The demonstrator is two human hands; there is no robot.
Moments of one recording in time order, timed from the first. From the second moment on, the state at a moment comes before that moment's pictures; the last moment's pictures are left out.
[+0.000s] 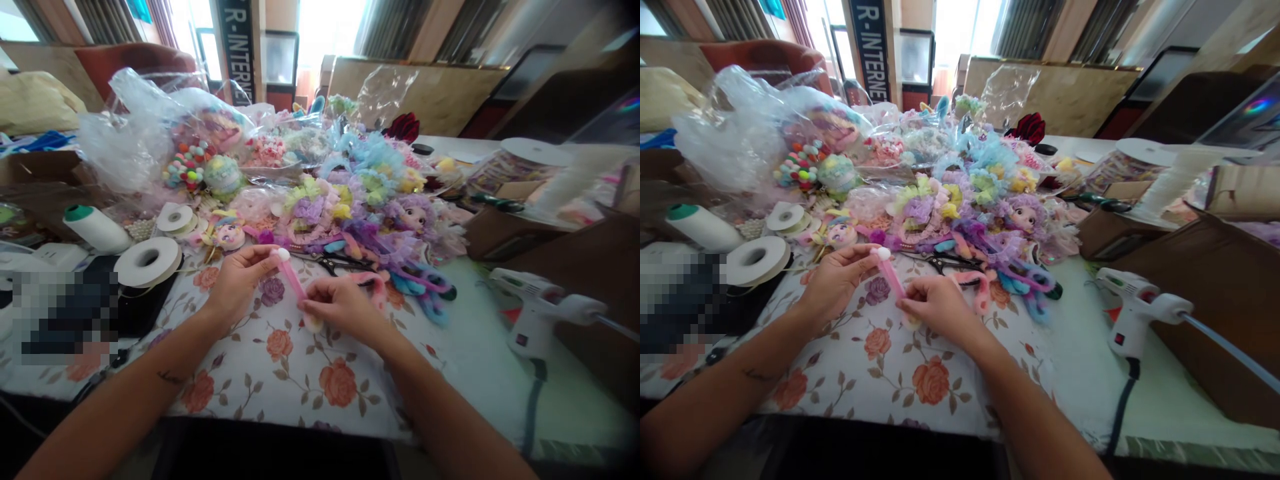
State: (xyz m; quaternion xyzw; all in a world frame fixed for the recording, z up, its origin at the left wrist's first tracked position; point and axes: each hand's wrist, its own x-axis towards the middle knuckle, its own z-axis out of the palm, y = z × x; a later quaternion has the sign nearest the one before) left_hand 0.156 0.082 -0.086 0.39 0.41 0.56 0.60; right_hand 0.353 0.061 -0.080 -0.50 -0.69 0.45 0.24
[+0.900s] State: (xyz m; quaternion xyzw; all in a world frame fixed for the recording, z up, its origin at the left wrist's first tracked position) left_hand 0.158 0.072 -0.095 0.61 0.33 0.44 0.57; right_hand 0.342 0.054 -0.084 -0.43 -0.74 0.26 0.45
